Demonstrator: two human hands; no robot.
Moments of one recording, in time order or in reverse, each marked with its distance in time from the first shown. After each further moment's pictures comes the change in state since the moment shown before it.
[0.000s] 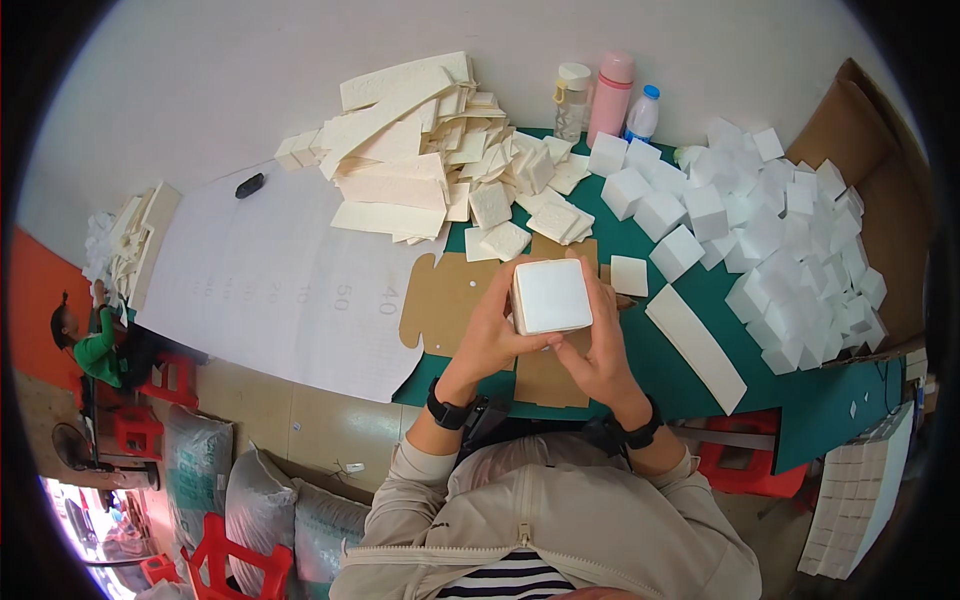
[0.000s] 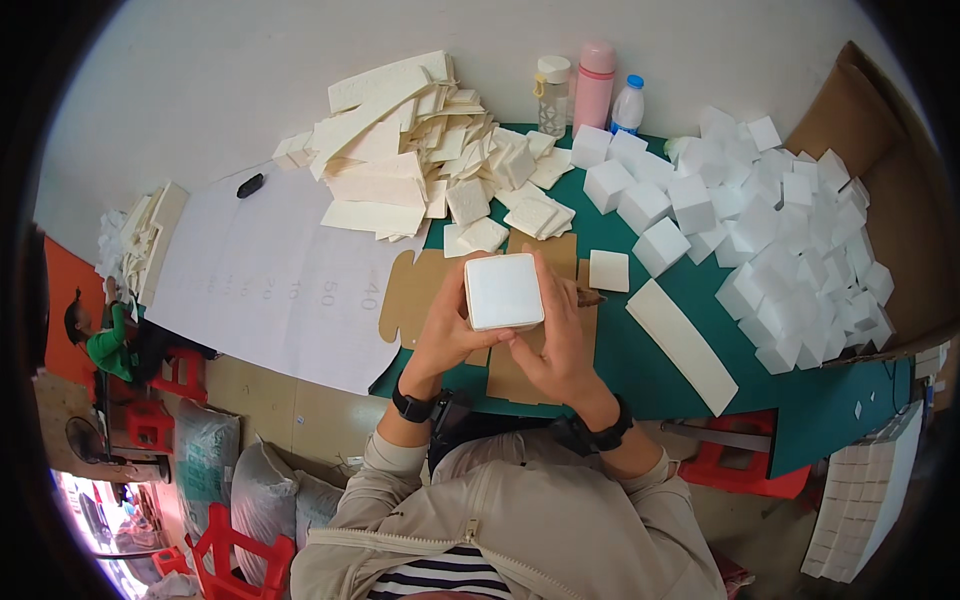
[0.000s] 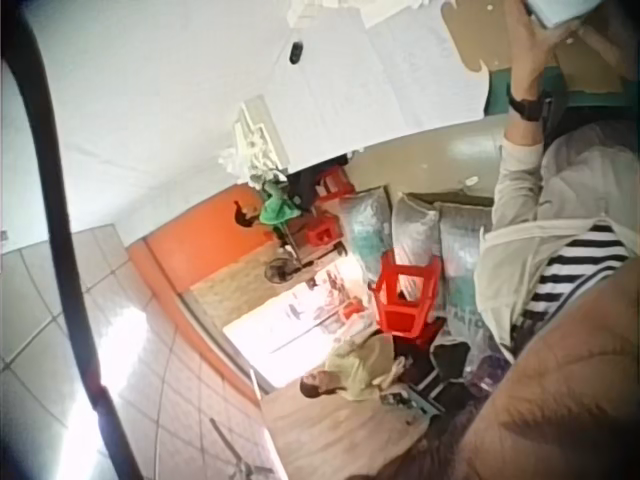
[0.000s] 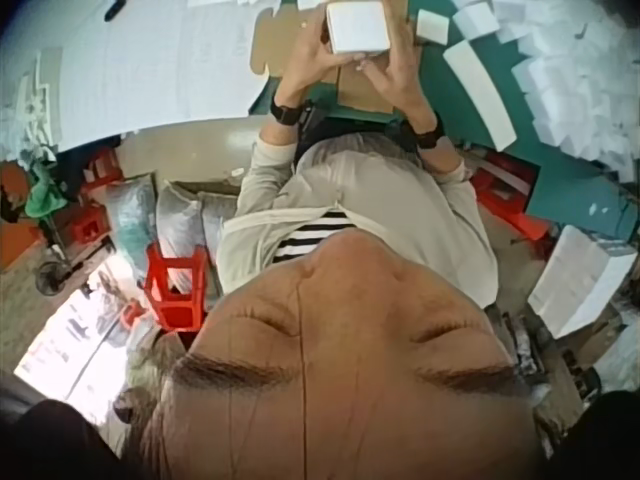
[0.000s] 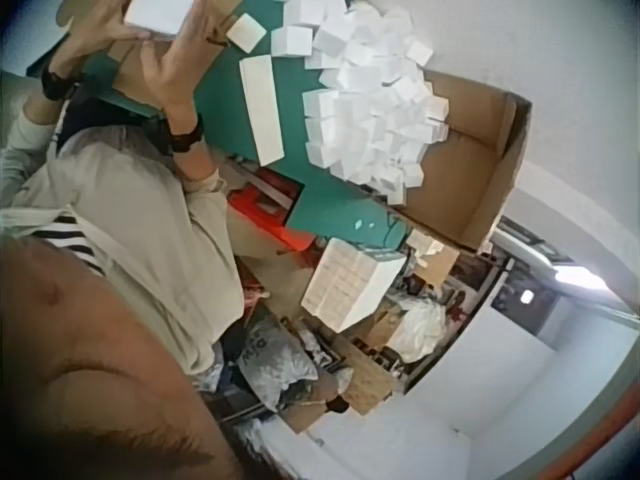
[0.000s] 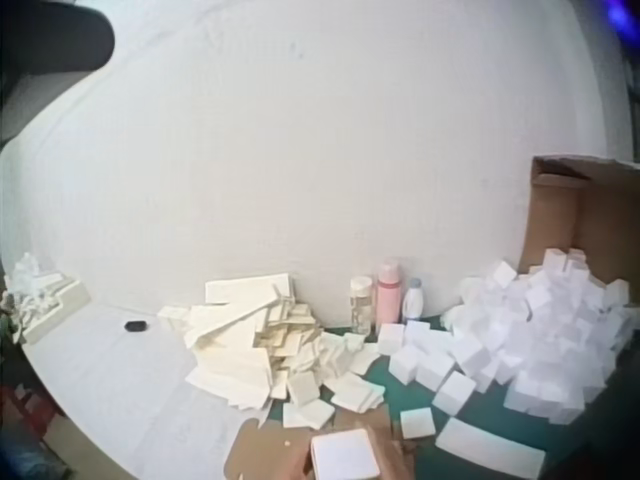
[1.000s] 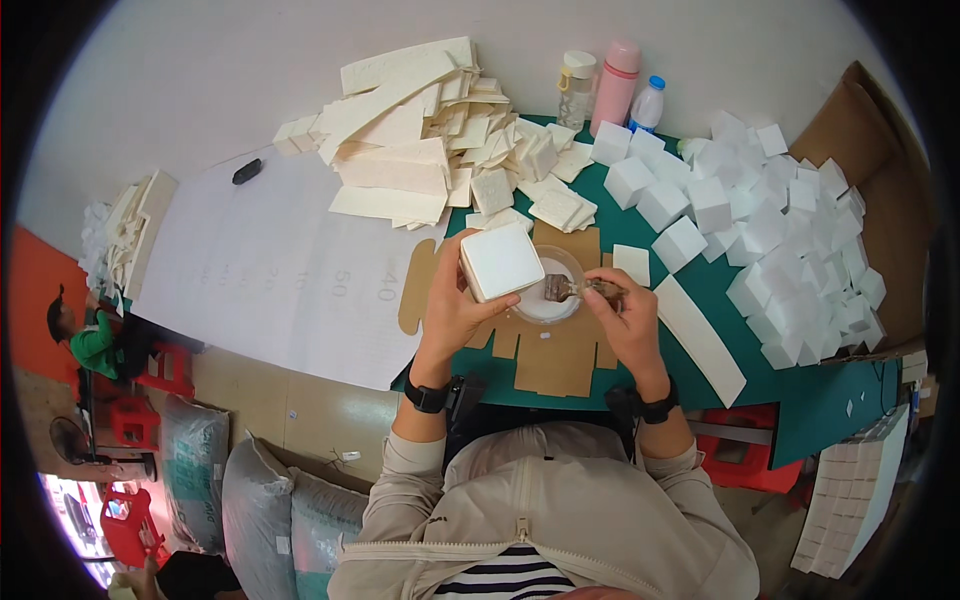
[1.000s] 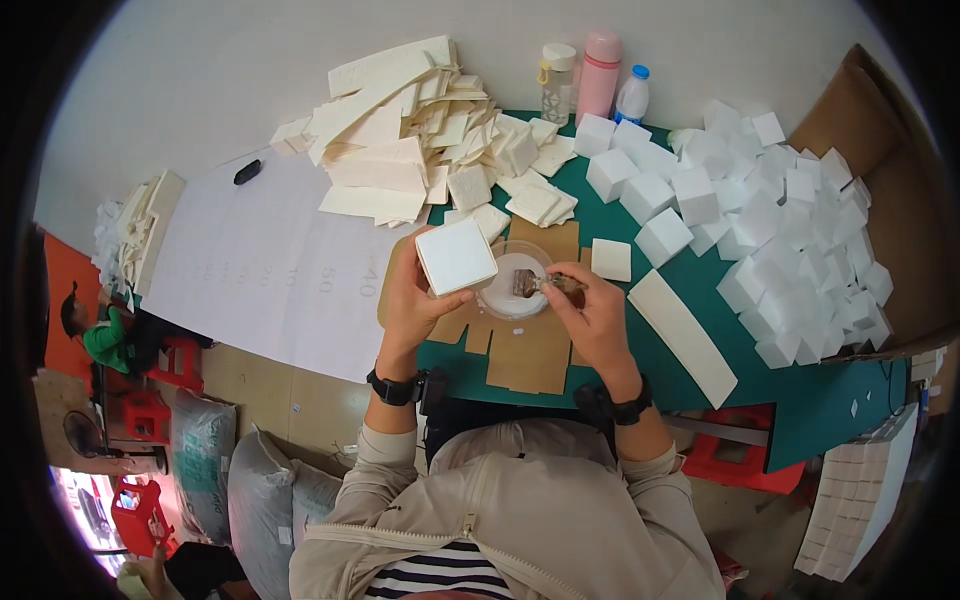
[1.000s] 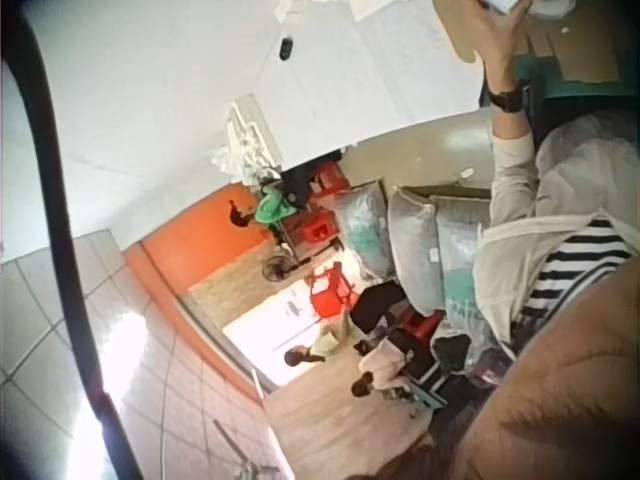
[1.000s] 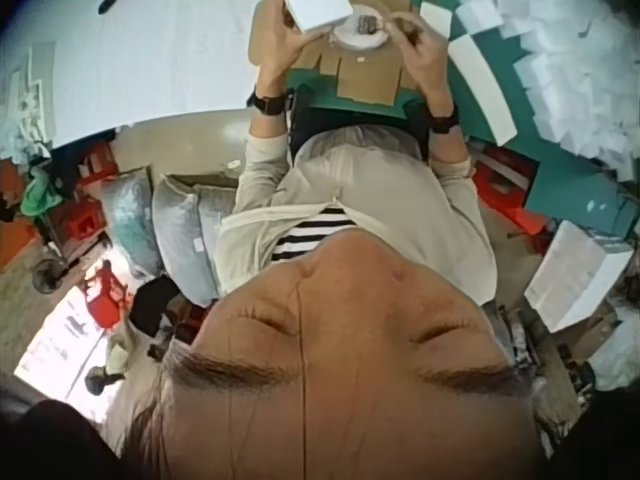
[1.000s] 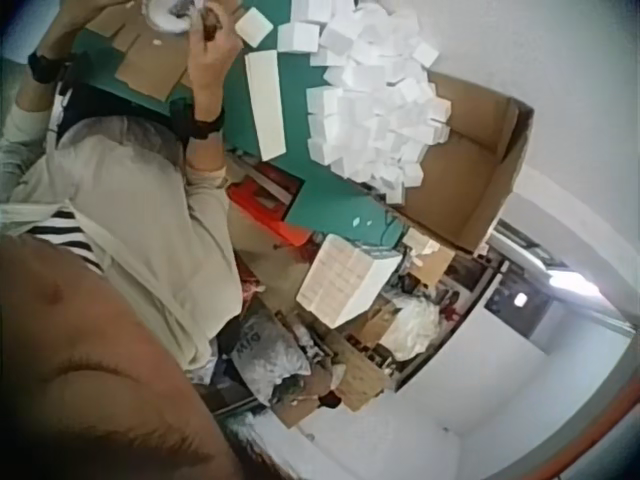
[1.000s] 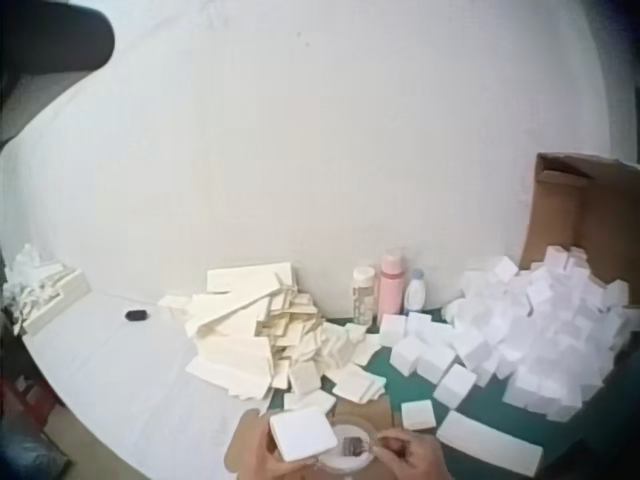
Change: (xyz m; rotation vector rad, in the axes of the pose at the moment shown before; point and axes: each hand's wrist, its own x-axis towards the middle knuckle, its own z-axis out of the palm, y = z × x) left_hand -0.003 -0.011 -0.040 0.052 0.188 0.043; right_hand -0.006 0.022 -0.026 0.165 0.059 0.417
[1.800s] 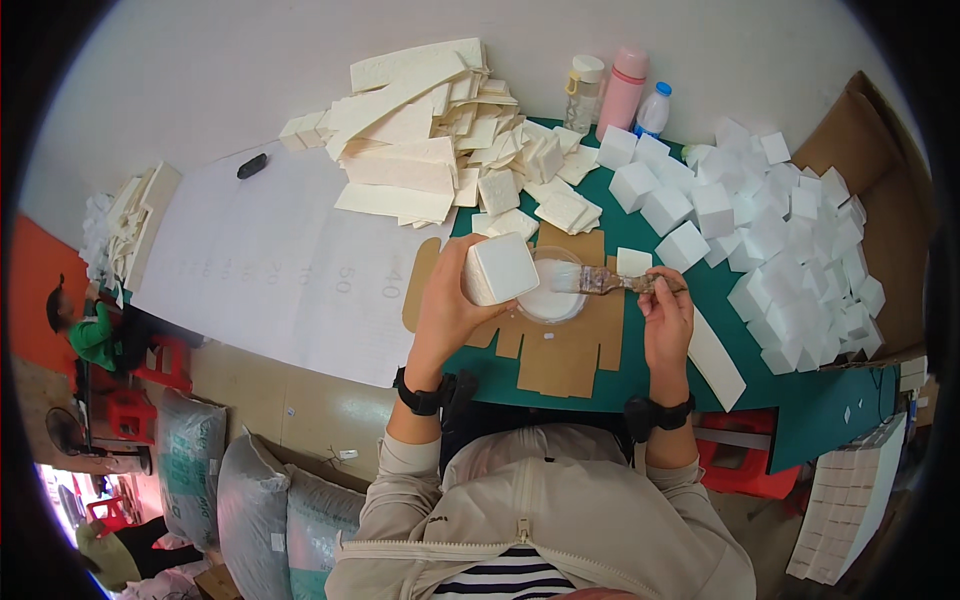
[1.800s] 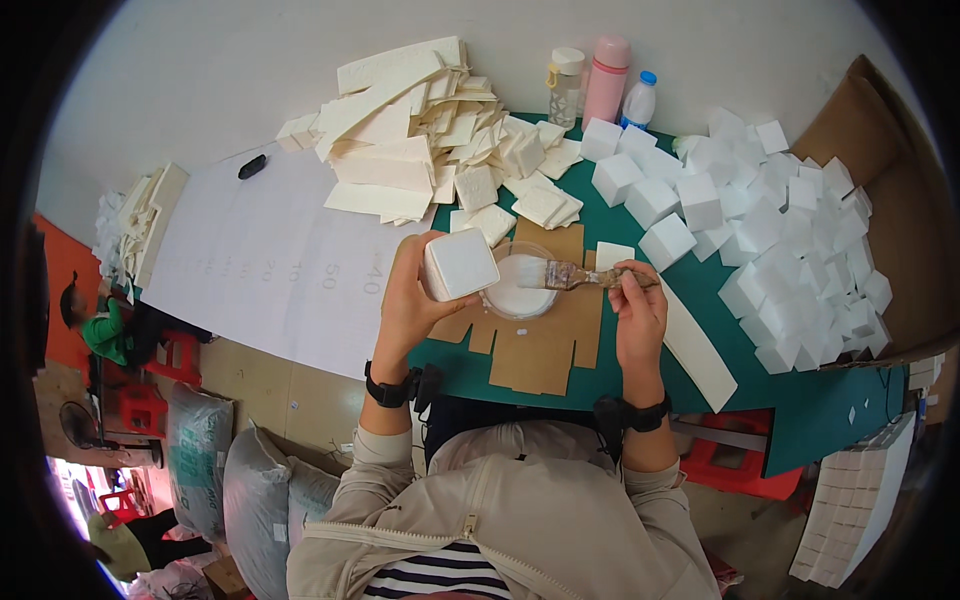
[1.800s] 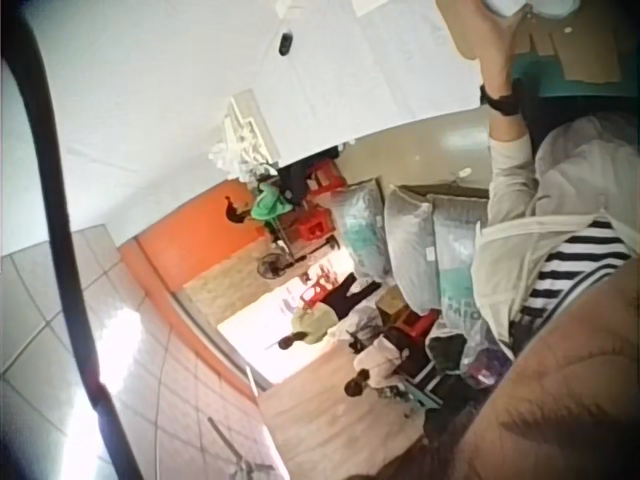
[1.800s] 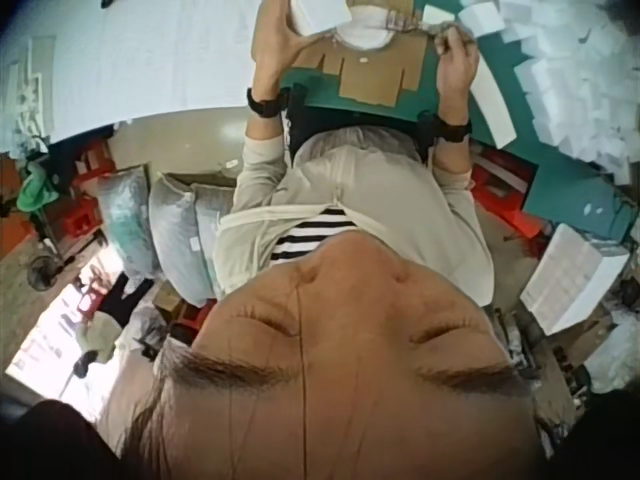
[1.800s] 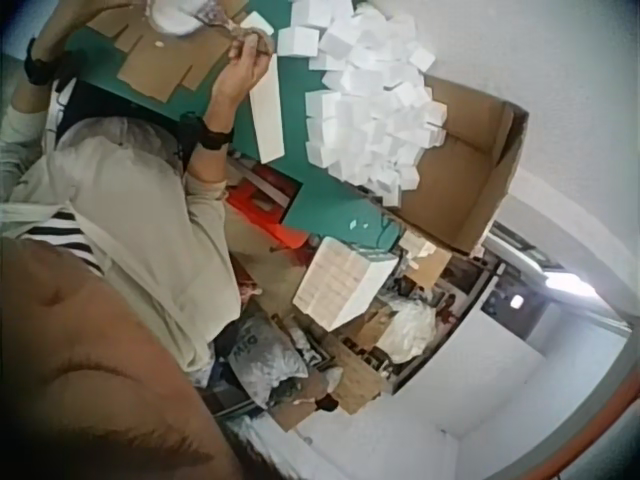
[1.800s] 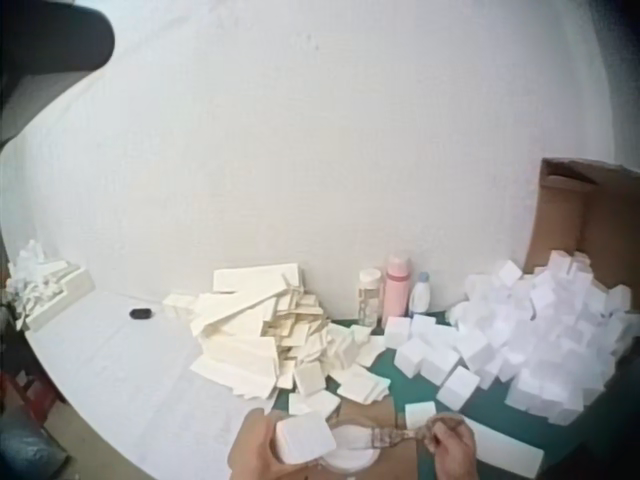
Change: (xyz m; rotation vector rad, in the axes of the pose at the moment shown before) left_hand -0.004 0.028 -0.008 0.547 0.011 0.063; right_hand 0.001 0.035 -0.025 0.633 0.250 0.019
